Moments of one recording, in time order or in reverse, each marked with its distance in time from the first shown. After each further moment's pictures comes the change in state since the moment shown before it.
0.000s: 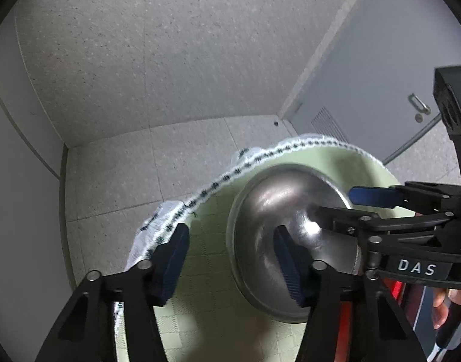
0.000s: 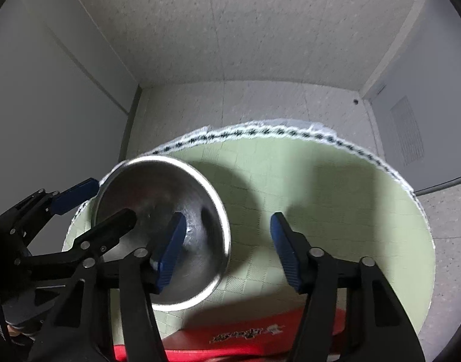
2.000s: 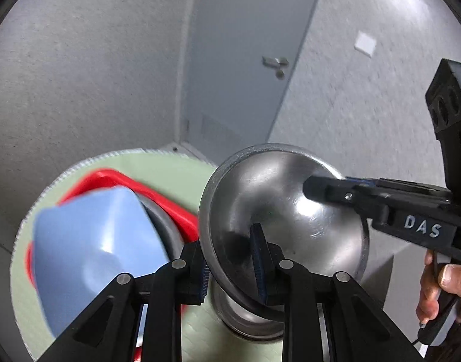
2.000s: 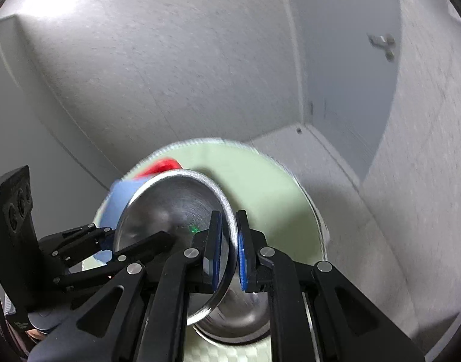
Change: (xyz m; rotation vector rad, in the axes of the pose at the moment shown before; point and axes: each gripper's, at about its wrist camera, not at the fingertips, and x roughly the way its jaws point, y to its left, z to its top) left arm -0.132 -0.324 -0.178 0.439 -0.143 -0.208; right arm -0.242 -0.181 -0.326 0.377 -0.474 0.037
